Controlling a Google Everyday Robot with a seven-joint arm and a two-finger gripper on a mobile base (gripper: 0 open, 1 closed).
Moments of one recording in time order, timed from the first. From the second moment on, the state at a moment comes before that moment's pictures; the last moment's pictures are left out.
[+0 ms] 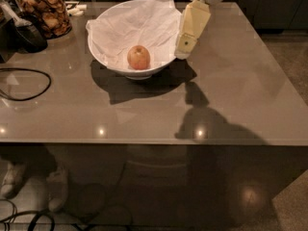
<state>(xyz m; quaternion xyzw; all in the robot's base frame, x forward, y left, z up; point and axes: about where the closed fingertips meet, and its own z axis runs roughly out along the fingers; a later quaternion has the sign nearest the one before) 0.588 -0.081 1.011 -0.62 0.75 -0.01 0.21</state>
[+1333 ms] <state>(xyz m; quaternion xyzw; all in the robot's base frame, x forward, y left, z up) 0.663 -0.027 1.001 -0.63 0.73 0.04 0.24</state>
